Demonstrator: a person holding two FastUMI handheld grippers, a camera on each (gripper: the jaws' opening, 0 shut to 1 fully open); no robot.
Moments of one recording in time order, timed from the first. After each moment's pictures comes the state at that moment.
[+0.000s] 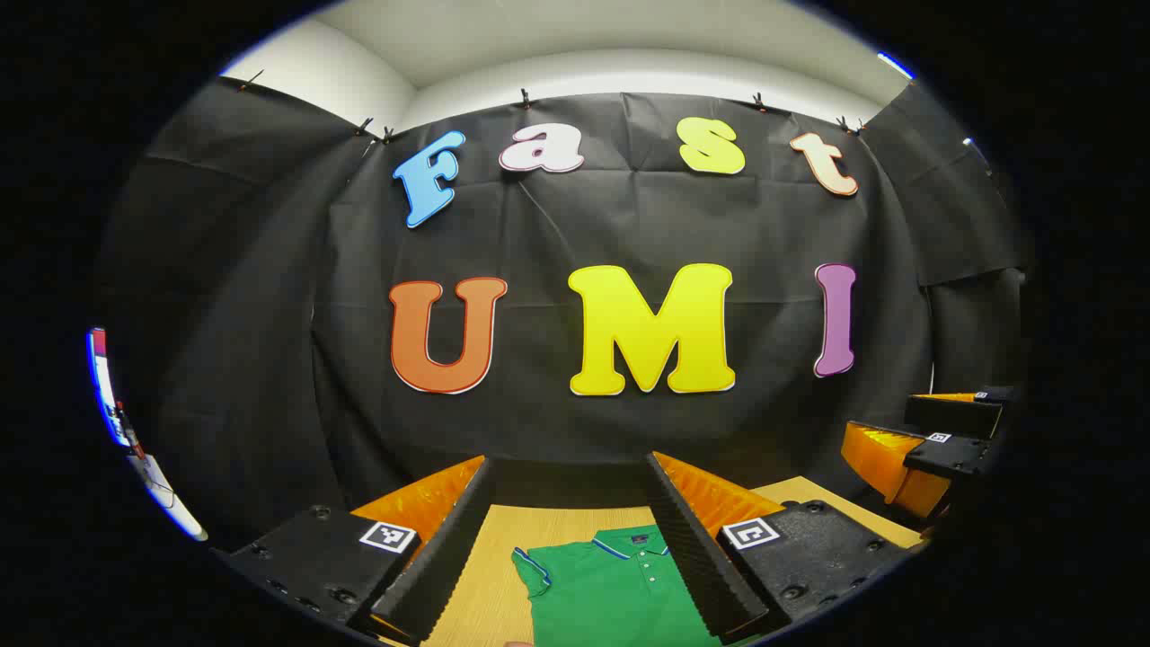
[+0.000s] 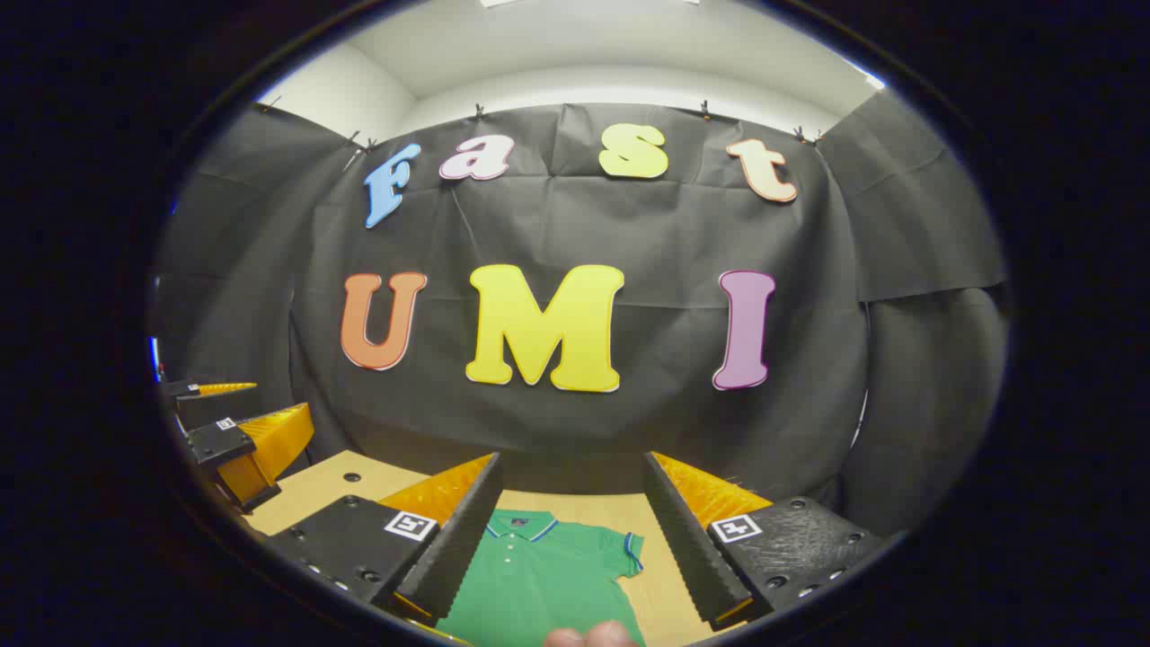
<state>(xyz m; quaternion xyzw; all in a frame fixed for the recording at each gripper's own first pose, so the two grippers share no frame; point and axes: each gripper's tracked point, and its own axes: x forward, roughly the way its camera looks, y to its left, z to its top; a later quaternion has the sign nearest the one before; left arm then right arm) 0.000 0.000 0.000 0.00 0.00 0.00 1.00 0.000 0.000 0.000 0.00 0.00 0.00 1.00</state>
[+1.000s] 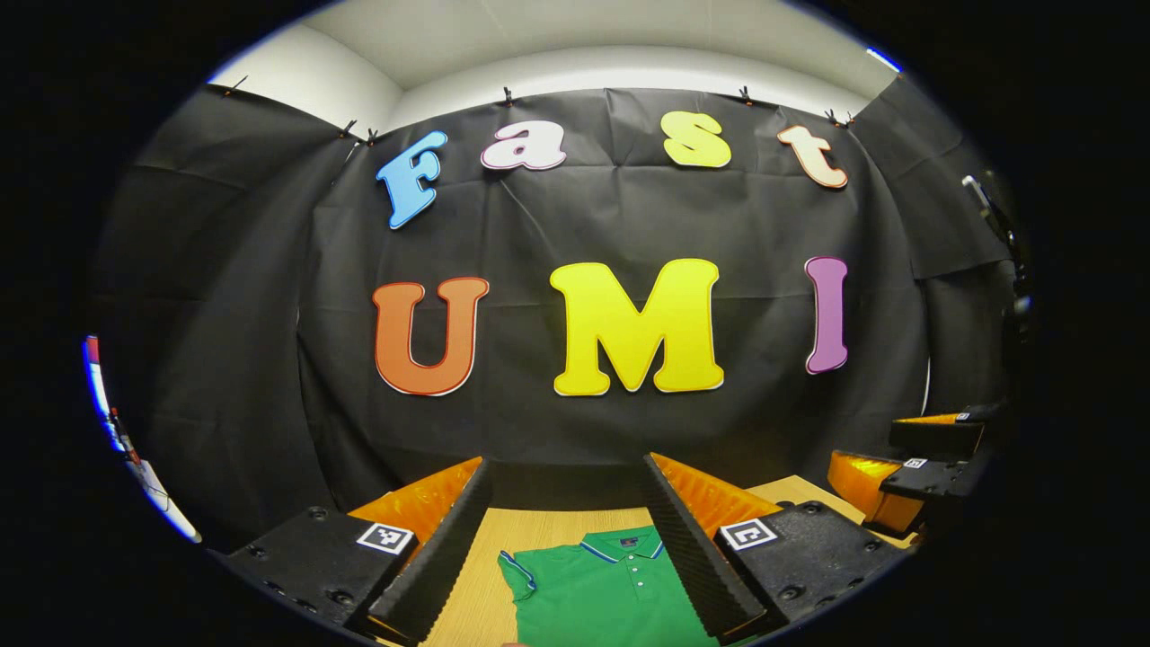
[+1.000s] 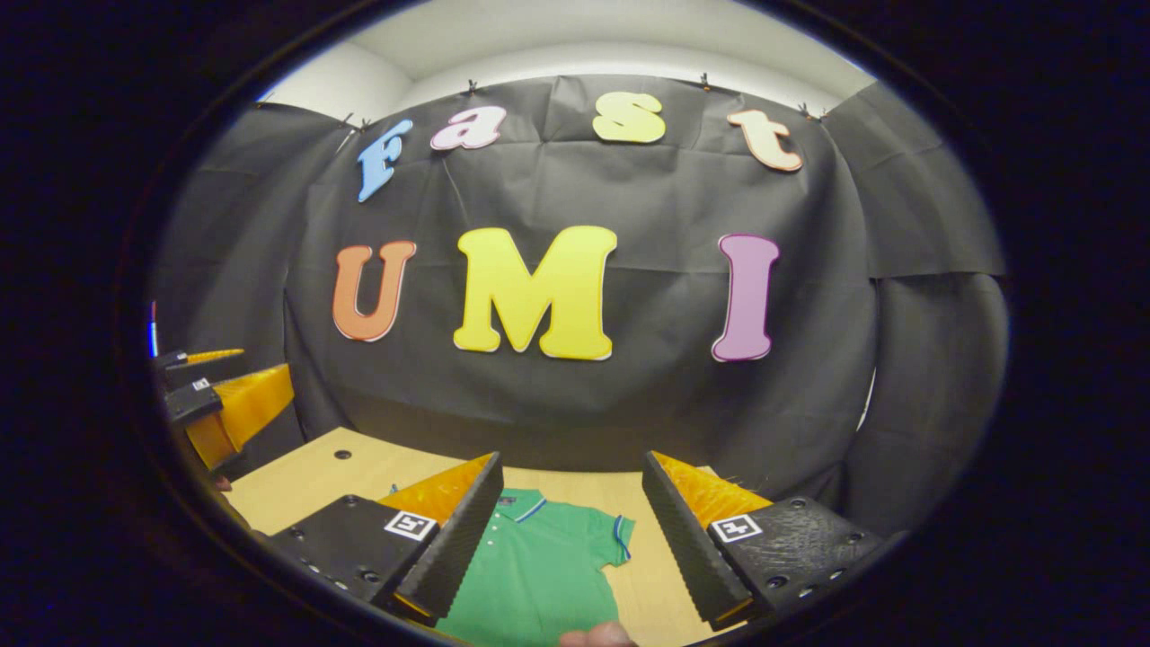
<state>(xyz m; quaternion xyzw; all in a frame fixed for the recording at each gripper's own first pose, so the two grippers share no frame) 0.015 -0.025 -0.003 0.01 0.00 0.00 1.00 0.033 -0.038 -0.049 -0.01 0.06 0.00 1.00</state>
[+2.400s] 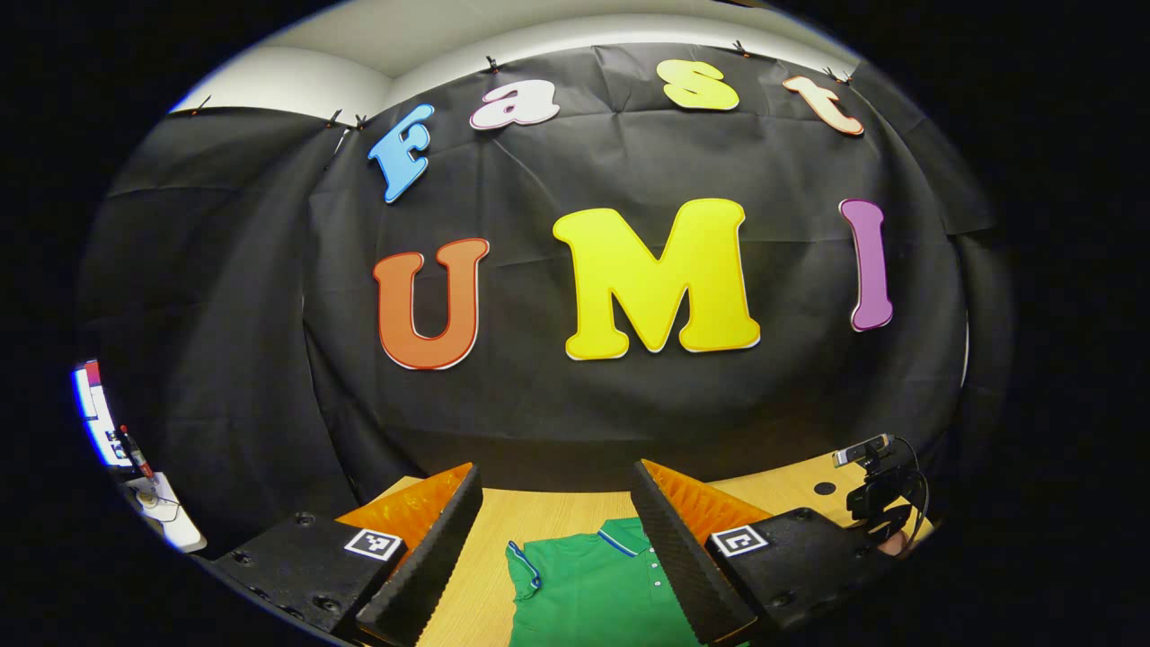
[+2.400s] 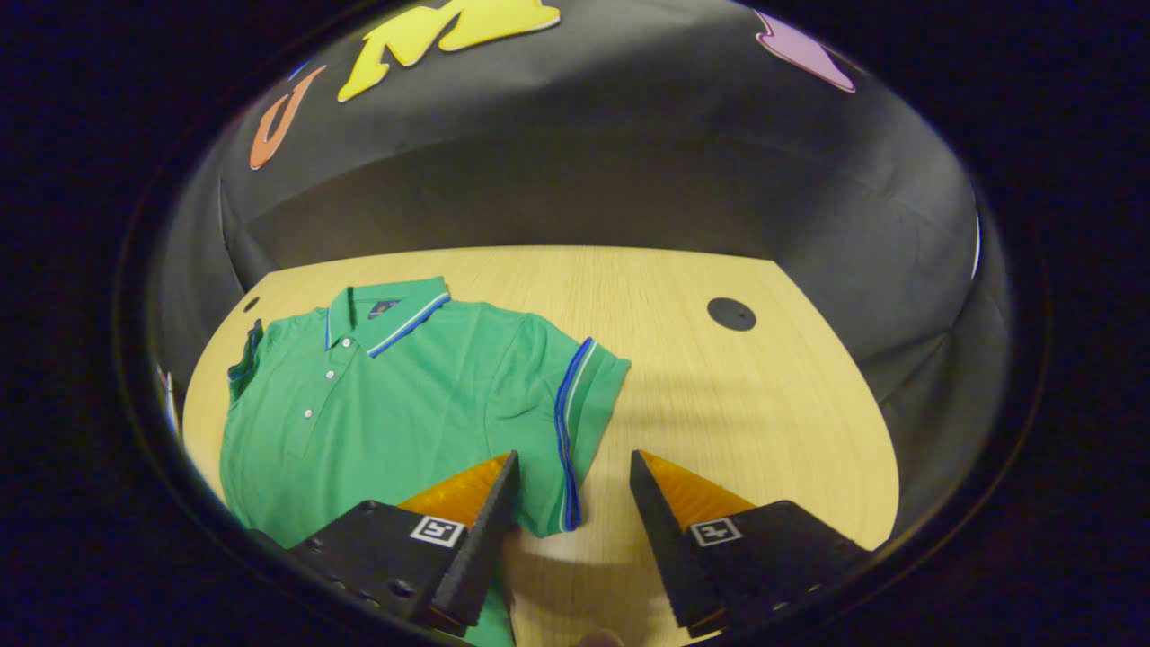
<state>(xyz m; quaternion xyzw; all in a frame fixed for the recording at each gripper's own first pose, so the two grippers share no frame) 0.076 -0.033 -0.054 0.04 0.08 0.07 0.99 0.227 -0.123 -0.387 0.01 0.39 0.03 0.92</state>
